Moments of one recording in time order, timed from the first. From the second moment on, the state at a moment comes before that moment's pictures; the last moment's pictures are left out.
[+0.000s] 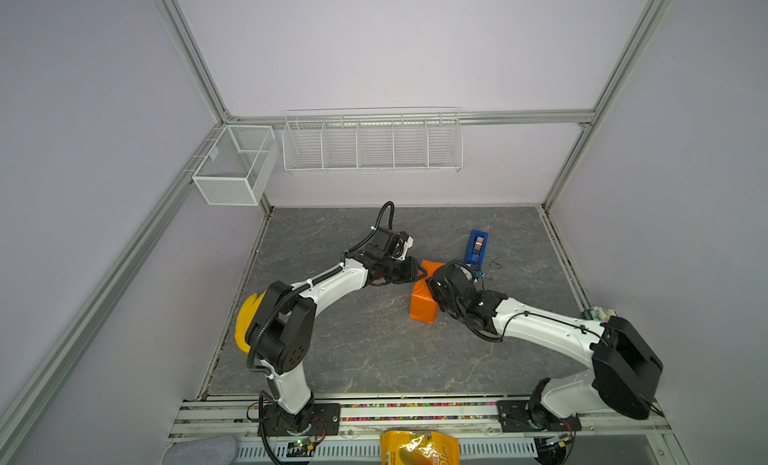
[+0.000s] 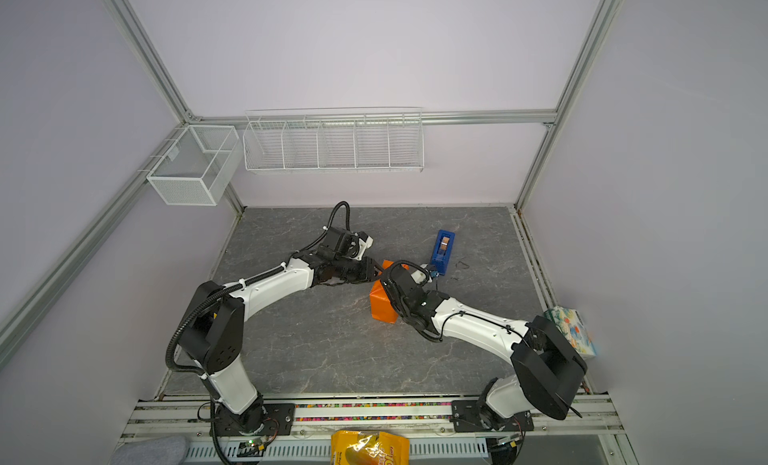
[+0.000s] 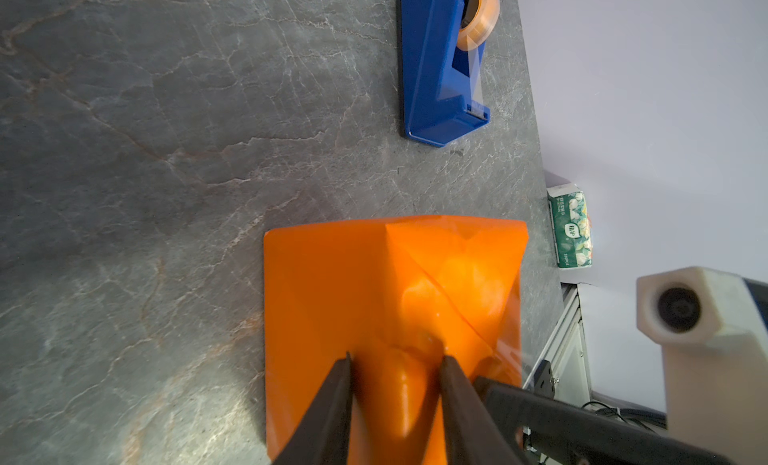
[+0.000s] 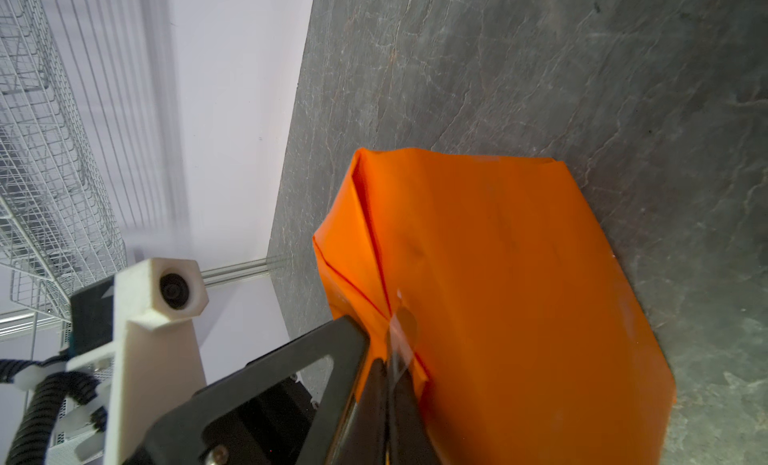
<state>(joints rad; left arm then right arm) -0.65 1.78 1.25 -0.30 0.49 -0.57 0.85 1.45 0.88 -0.12 0.37 1.69</state>
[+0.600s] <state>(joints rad) -0.66 1.69 1.27 -0.55 0.47 -0.51 0.86 1.47 0.88 -0.09 0.38 1.70</state>
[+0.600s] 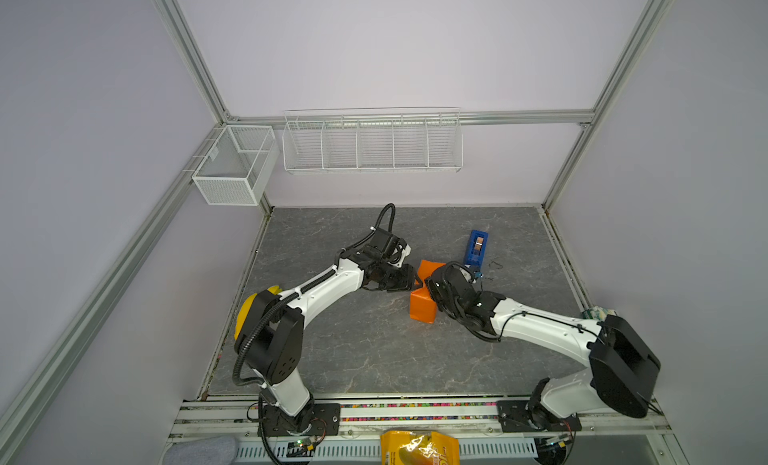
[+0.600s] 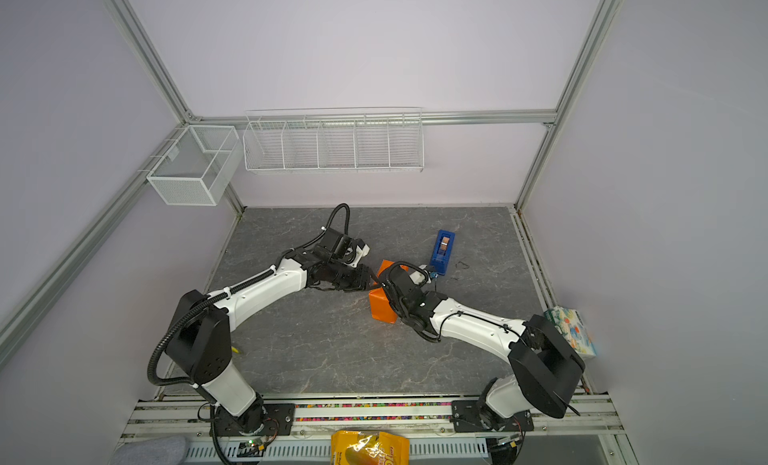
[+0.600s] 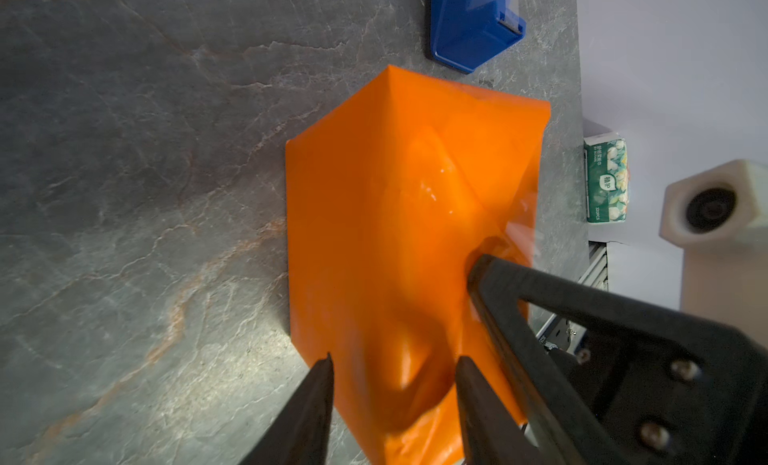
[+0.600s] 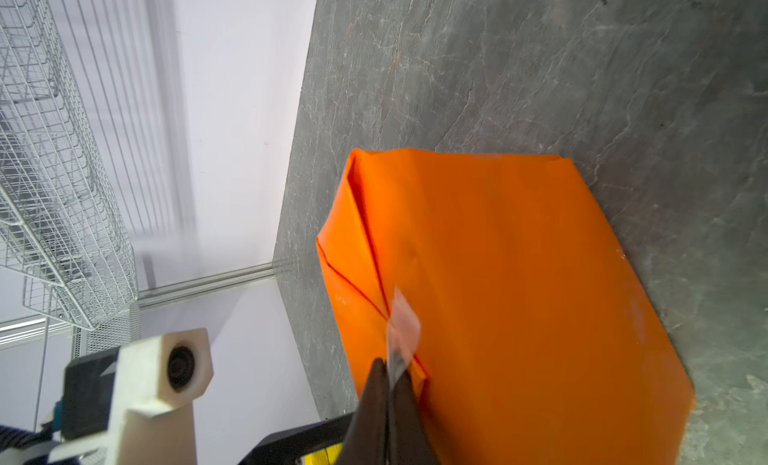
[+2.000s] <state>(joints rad) -0.66 1.71 1.19 -0.41 0.57 -0.56 0.85 1.40 0.89 -0.20 0.41 1.65</state>
